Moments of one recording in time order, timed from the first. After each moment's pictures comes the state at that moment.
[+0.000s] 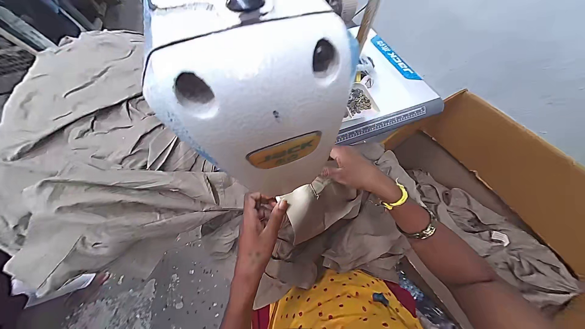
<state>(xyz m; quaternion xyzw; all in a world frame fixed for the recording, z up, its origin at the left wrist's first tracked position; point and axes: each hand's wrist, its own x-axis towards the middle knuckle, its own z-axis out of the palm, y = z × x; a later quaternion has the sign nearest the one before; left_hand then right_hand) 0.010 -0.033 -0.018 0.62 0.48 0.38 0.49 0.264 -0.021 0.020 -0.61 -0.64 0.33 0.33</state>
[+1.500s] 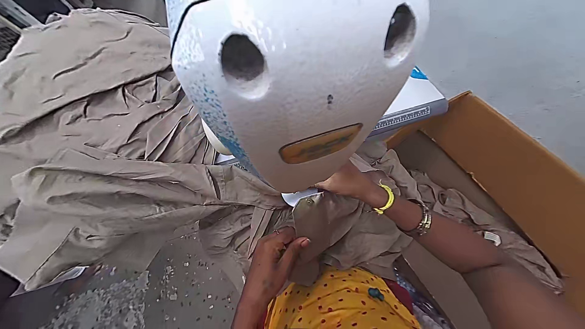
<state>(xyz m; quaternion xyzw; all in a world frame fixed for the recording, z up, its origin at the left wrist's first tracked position) -0.015 -0.072 -0.046 0.74 0.37 0.28 0.49 0.224 -0.020 0.021 -0.55 -0.64 0.37 0.40</state>
